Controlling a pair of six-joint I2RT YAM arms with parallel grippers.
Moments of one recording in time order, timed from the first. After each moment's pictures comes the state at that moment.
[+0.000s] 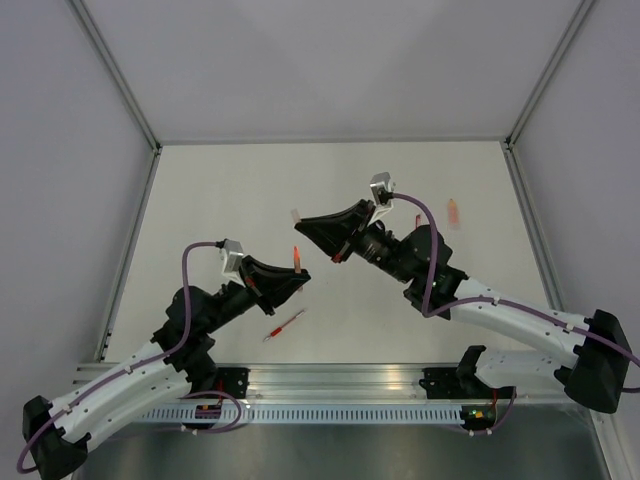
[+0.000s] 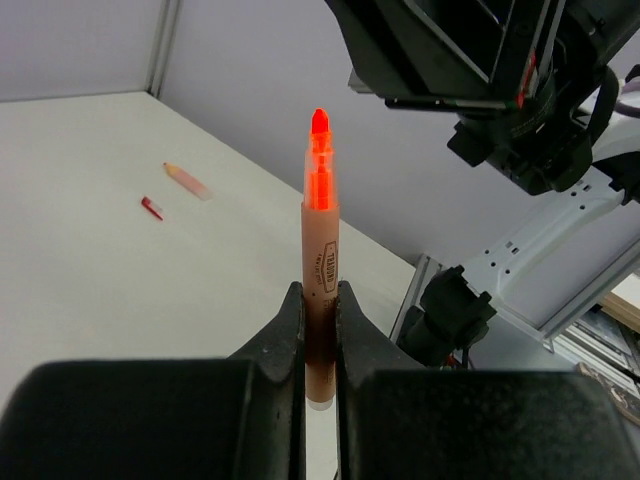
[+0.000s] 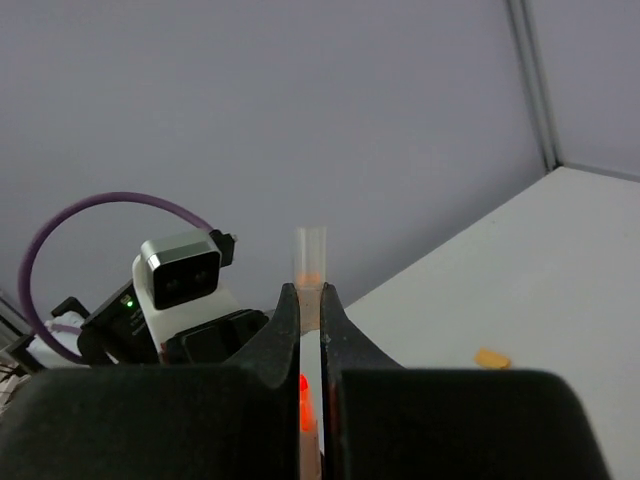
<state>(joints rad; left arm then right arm) -0.85 0.52 0.34 0.42 0.19 -0.49 0.95 1.15 0.87 0.61 -0.10 0.52</state>
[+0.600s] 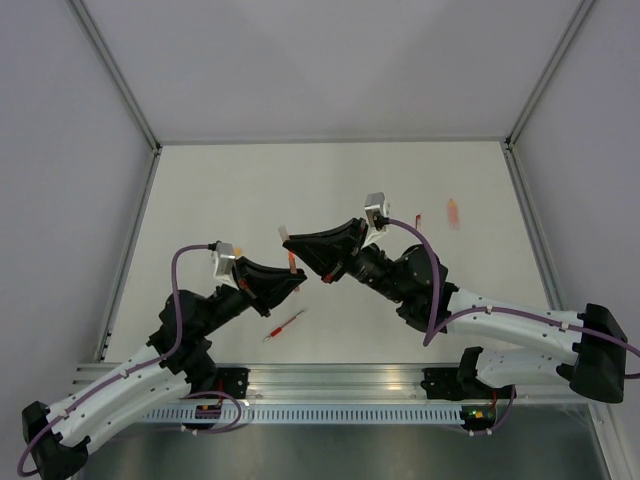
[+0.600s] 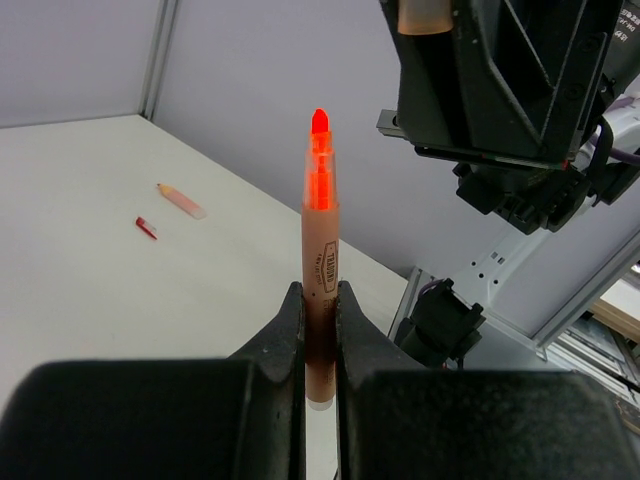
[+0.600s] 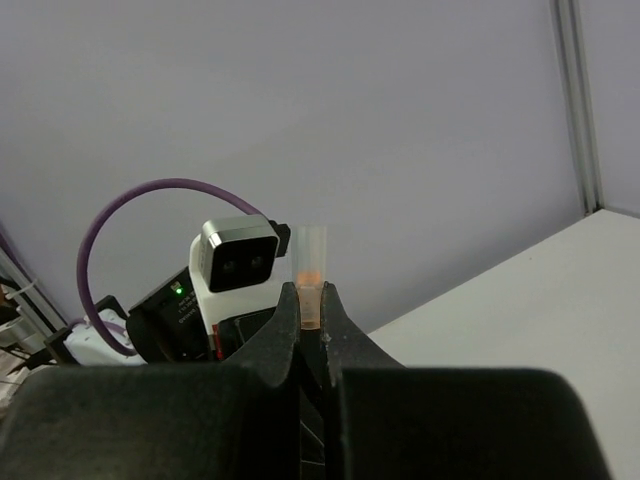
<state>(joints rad) -0.85 0.46 0.34 0.43 0.20 -0.49 1.13 1.17 0.83 0.77 -0.01 0.43</state>
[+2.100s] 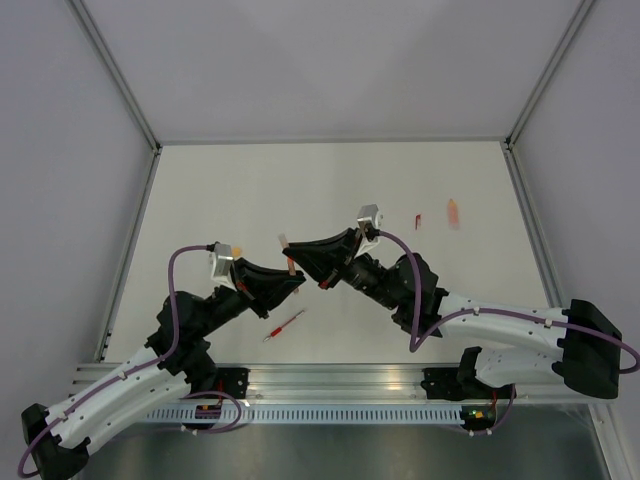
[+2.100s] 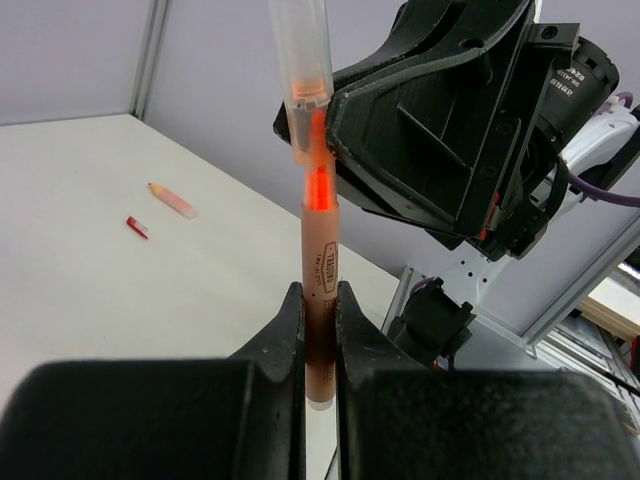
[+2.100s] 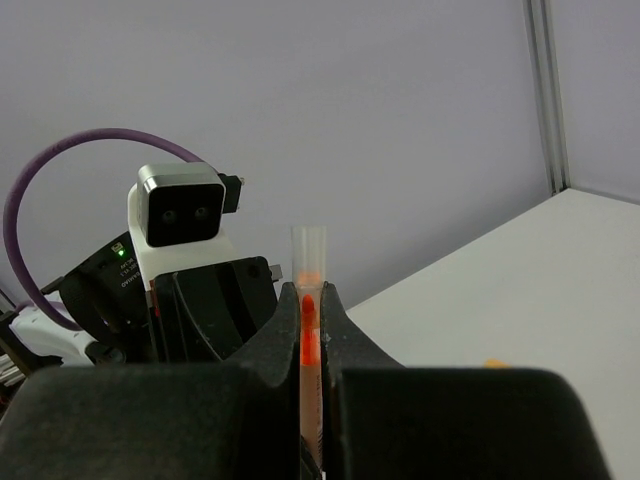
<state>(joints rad) -0.85 0.44 0.34 0.42 0.21 -0.50 1.14 1.21 0.74 0.86 0.04 0.38</state>
